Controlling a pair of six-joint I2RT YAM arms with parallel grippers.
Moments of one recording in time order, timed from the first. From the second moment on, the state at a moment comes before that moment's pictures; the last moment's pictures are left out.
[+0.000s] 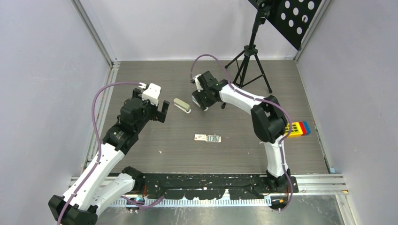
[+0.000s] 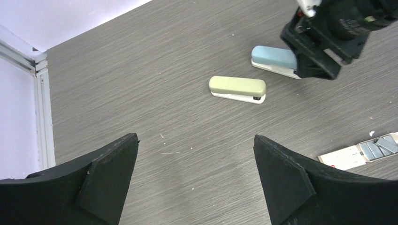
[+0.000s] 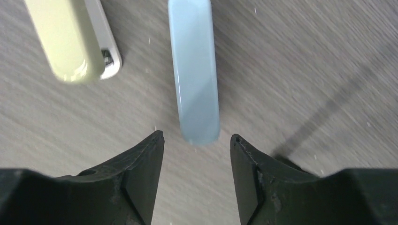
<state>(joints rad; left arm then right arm) -0.45 0.82 0.83 -0.32 -0.15 0.16 0.64 2.12 1.69 -0.57 0.01 -0.03</state>
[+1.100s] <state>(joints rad) -0.45 0.11 0.60 -0.40 -0.46 0.11 0.60 0.40 0.70 -0.29 0.98 0.08</state>
